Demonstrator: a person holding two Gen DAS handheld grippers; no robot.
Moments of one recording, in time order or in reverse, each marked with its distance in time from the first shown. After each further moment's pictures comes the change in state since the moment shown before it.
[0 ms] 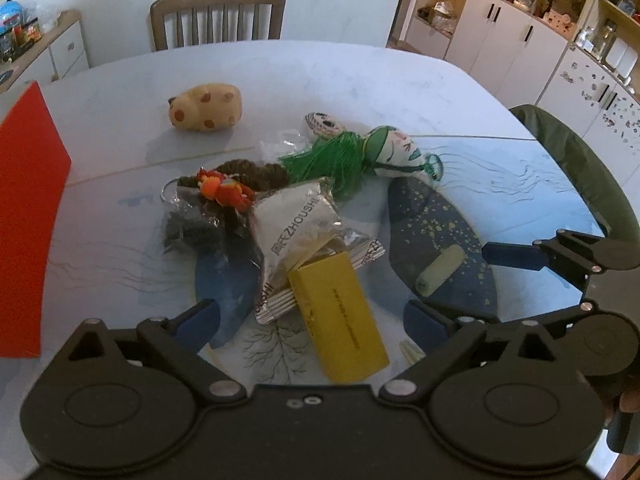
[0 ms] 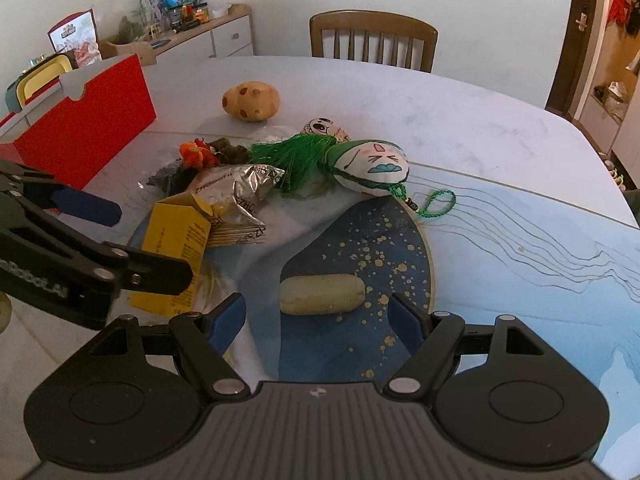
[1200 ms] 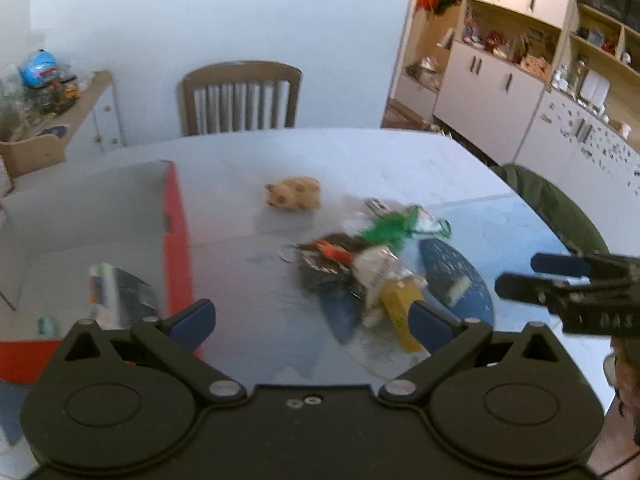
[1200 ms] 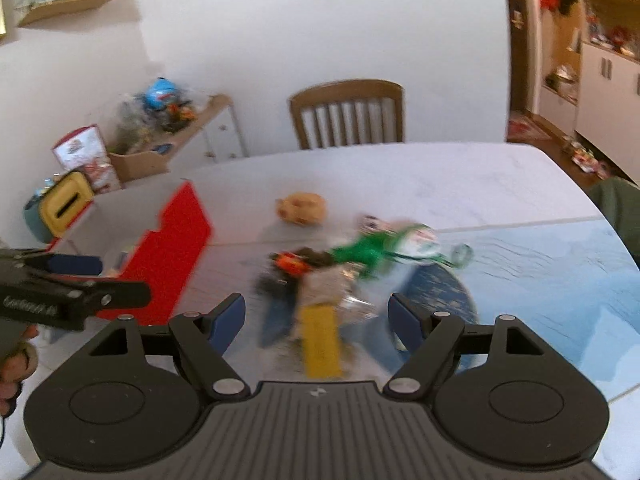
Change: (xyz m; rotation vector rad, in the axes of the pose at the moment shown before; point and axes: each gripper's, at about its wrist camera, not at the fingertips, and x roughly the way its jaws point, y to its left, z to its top) left arm -0.137 0.089 -0.014 0.061 -0.185 -0.023; right arm -0.114 0.076 0.029 0.258 -0.176 -0.047
